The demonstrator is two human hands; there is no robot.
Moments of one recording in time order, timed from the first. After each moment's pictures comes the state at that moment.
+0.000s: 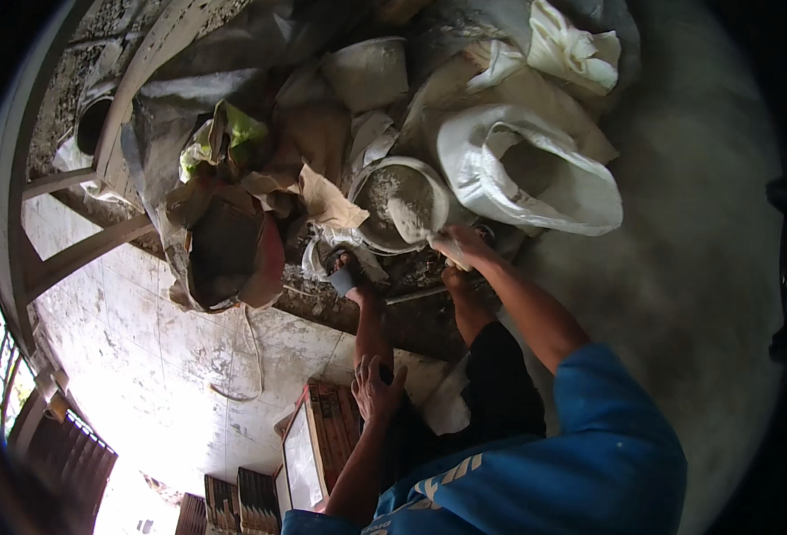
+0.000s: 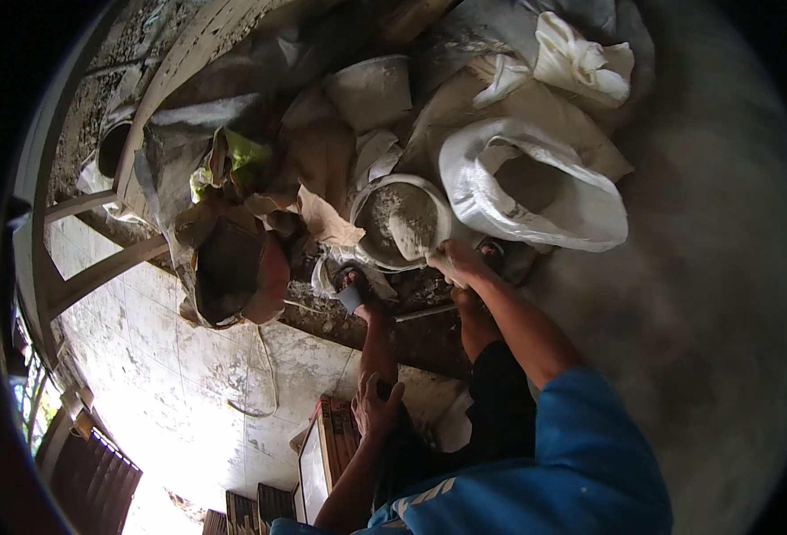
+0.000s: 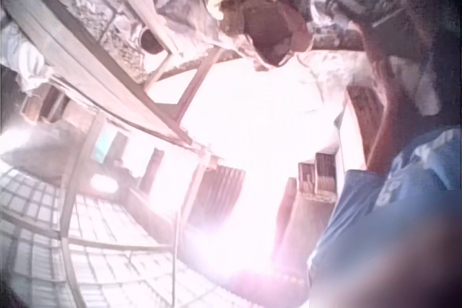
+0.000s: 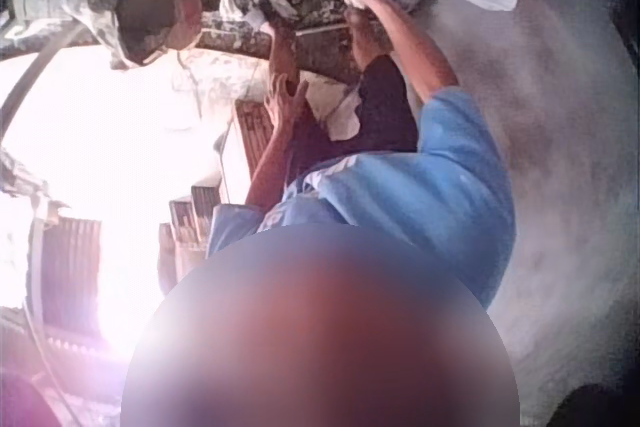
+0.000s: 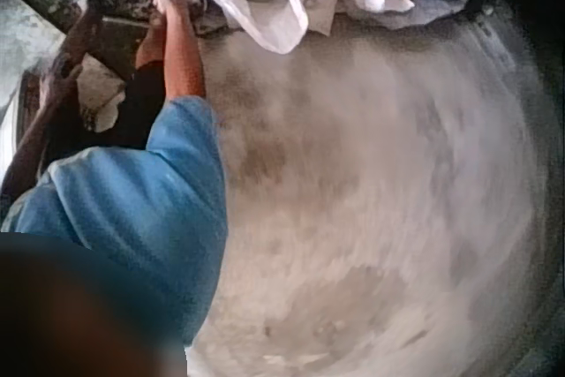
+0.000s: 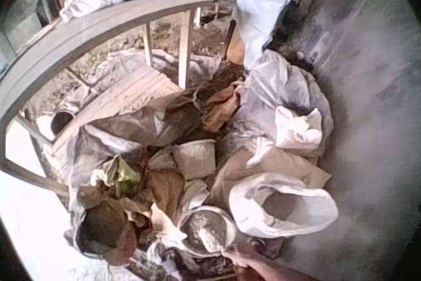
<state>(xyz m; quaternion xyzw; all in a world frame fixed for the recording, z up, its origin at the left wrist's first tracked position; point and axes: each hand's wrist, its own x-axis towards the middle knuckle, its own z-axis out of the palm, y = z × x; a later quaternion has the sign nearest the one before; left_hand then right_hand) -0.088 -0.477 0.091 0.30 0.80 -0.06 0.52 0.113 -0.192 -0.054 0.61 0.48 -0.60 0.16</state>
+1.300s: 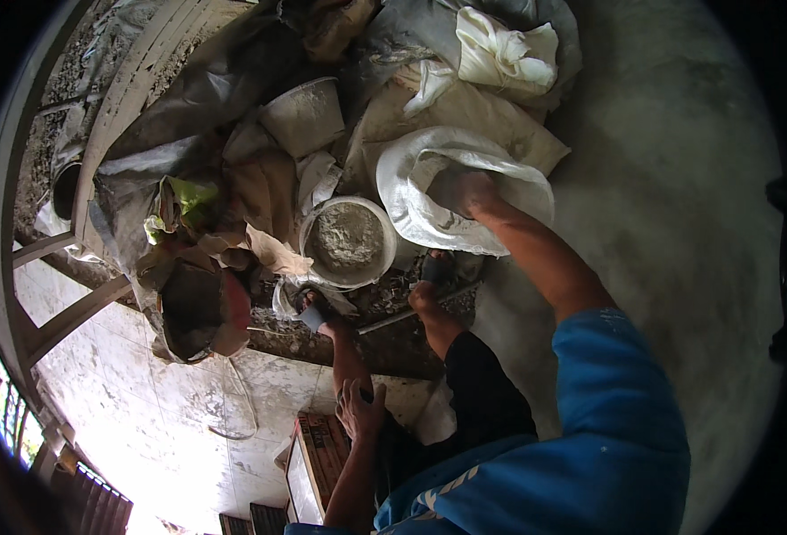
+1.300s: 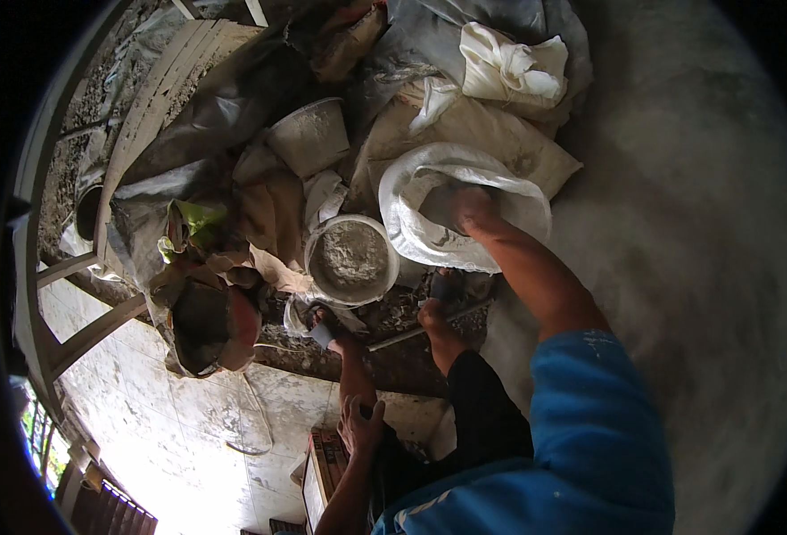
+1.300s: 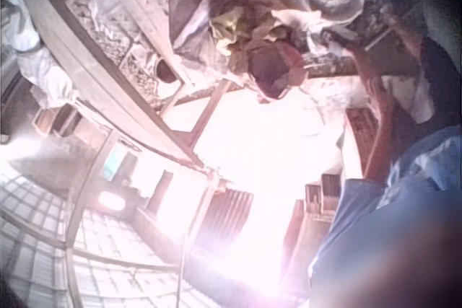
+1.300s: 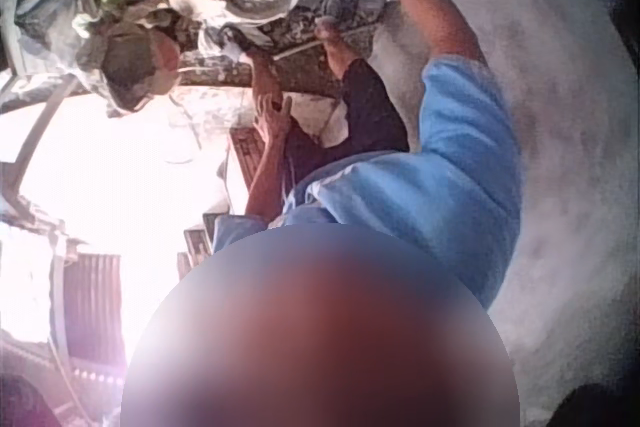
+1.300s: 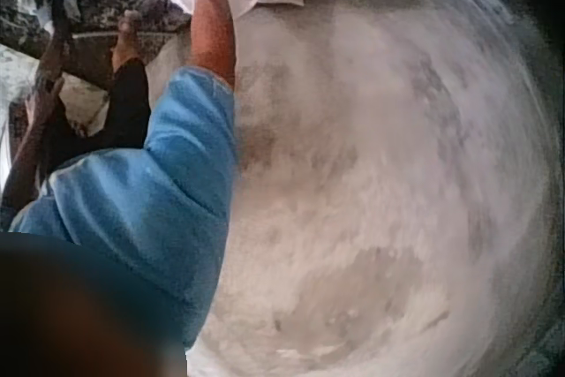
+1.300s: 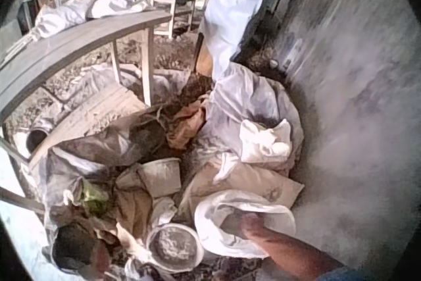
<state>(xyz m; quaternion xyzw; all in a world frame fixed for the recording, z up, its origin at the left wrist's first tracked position) -0.052 -0.457 0.082 0.32 0.80 -0.08 0.50 0.241 -0.038 -0.033 0.49 0.80 -0.11 0.32</state>
